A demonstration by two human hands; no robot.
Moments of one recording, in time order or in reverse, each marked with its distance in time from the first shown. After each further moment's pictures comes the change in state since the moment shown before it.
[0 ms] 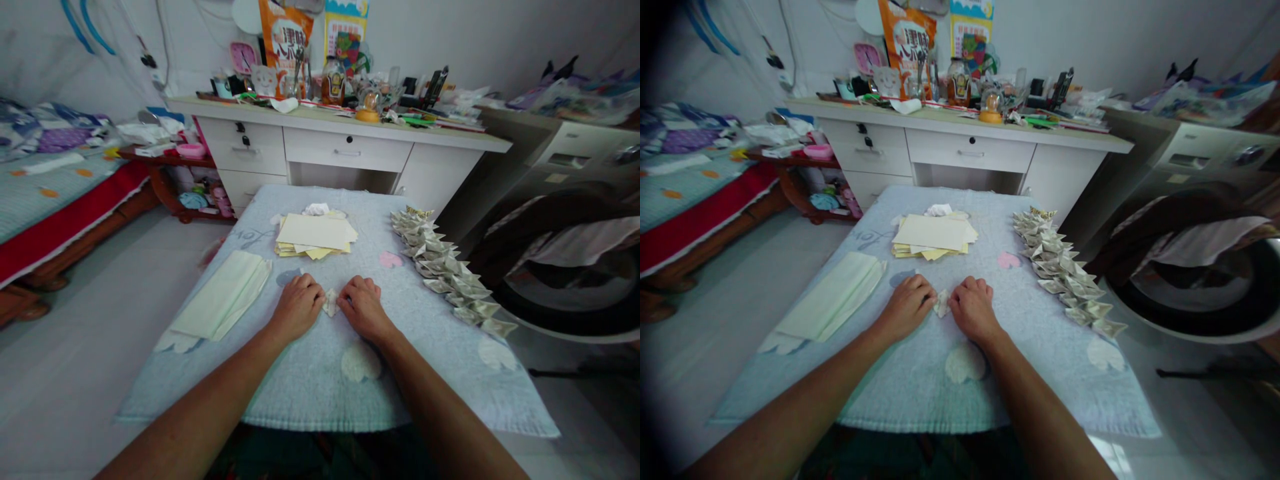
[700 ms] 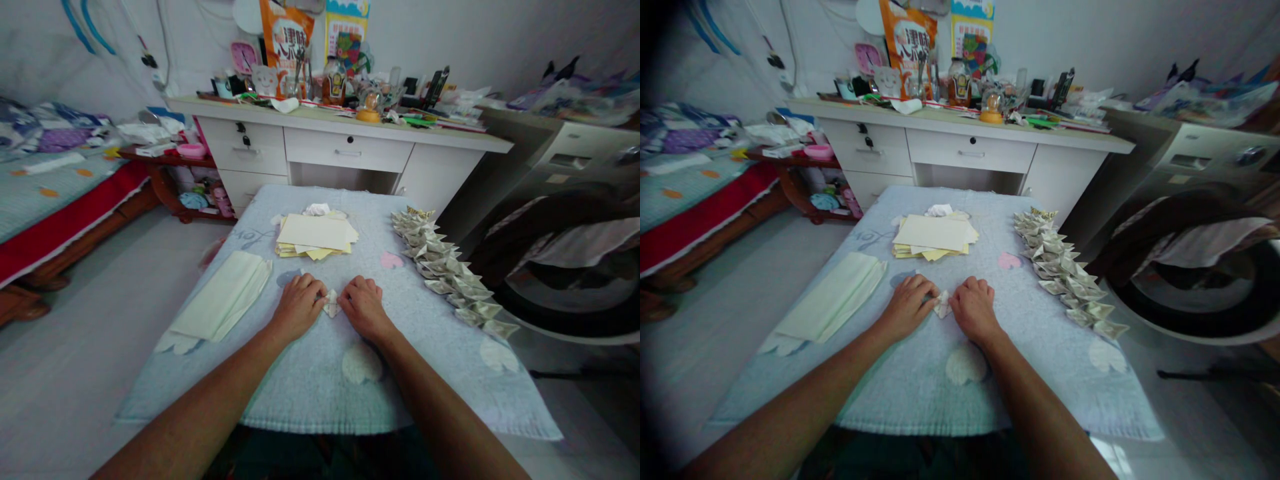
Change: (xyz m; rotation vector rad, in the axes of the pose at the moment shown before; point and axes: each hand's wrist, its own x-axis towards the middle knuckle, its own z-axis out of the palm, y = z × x) left_hand 0.001 0.001 -0.001 0.008 -0.006 -0.025; right_hand 0.004 -0.001 0.002 -0.084 -0.030 0.047
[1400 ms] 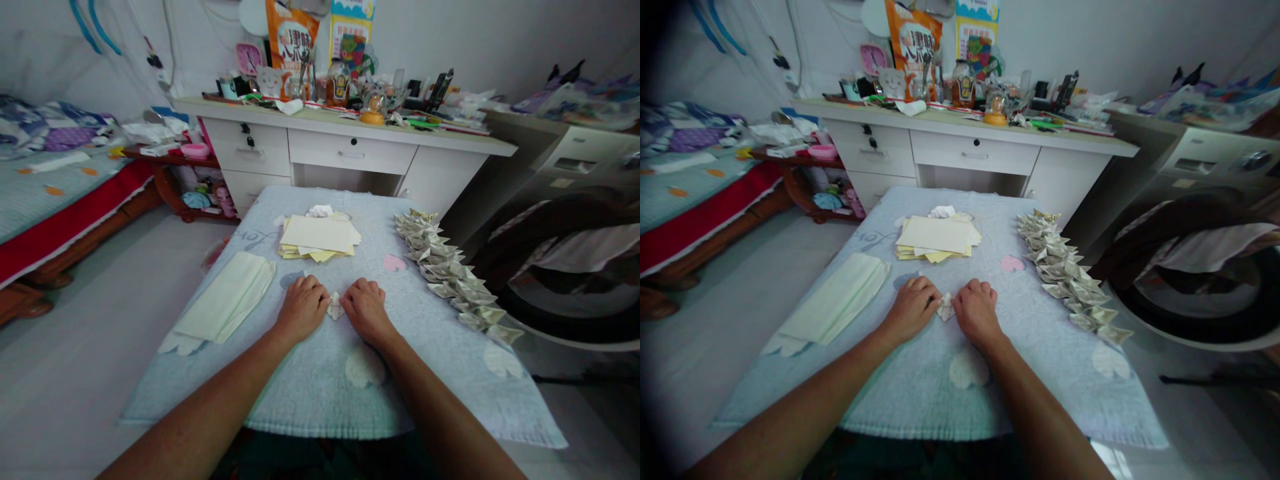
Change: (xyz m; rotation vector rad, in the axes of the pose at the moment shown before) left_hand 0.001 0.004 0.000 -0.001 0.005 -0.042; right_hand 0.000 -0.005 -0.001 -0.017 0.005 0.029
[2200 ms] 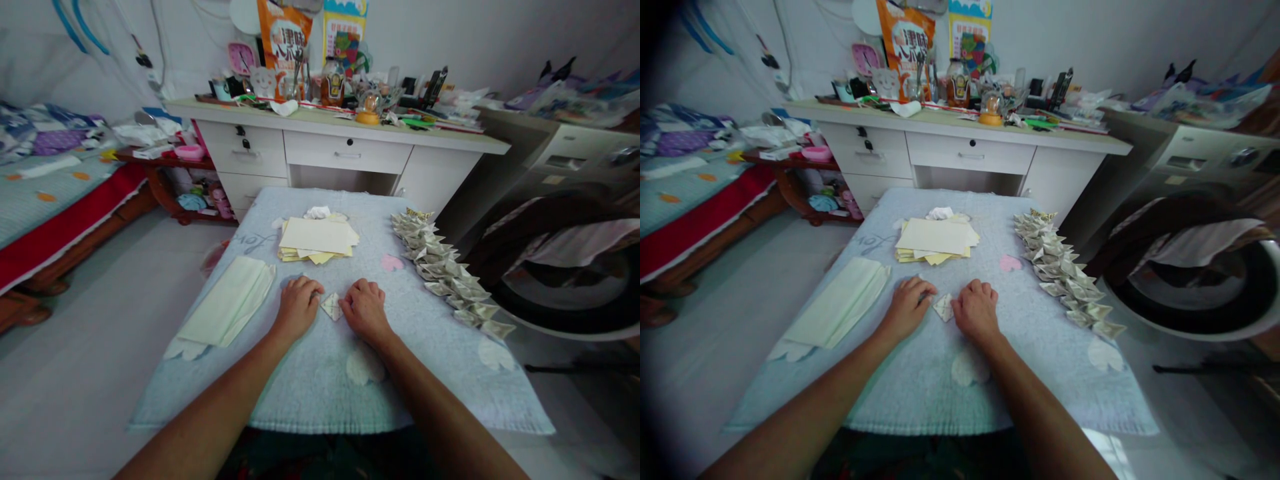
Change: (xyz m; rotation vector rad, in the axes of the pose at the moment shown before) left_hand -0.001 -0.008 -0.005 -0.141 0.054 -0.108; right_hand -0.003 -0.003 0.003 -0.033 0.051 0.050
